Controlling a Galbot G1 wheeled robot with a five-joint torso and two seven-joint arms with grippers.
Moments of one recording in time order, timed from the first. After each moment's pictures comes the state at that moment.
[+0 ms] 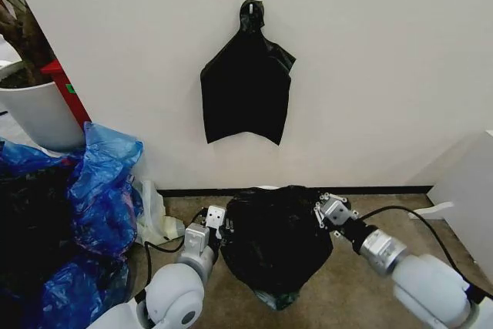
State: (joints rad) left arm 1.17 -0.92 0.12 -2.19 -0.62 0.45 -0.52; right arm -1.36 0.63 0.32 2.20 0.29 -0.17 -0.01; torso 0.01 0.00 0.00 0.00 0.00
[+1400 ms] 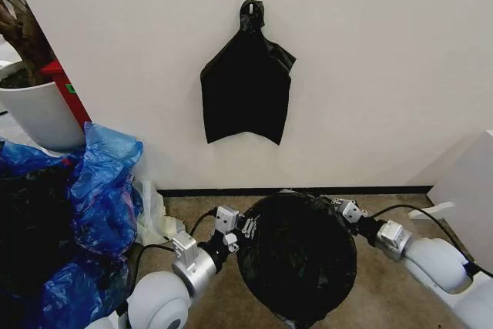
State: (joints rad) left arm 1.27 -0.93 -0.02 -2.24 -0.73 0.13 -0.09; right arm -1.33 0.65 0.35 1.85 0.25 0.09 -0.31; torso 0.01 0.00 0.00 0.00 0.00
